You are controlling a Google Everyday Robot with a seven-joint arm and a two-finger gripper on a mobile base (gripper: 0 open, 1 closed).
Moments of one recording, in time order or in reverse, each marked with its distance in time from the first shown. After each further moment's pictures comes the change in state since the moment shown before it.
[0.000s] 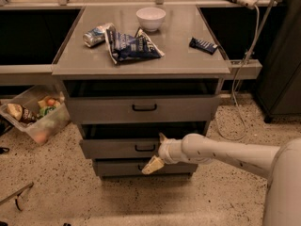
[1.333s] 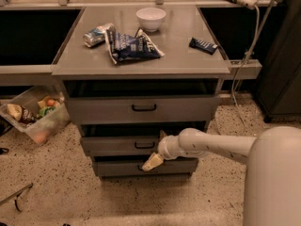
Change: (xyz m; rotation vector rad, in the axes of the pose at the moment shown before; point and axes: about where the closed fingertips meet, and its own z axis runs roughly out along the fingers) arm 0.014 -0.017 0.020 -0.025 0.059 0.039
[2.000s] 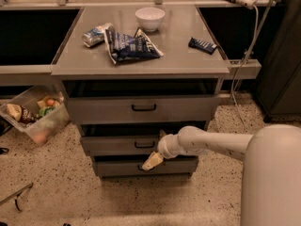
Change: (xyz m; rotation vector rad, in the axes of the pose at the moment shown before) arm -0.003 -0.002 0.001 -0.015 0.011 0.005
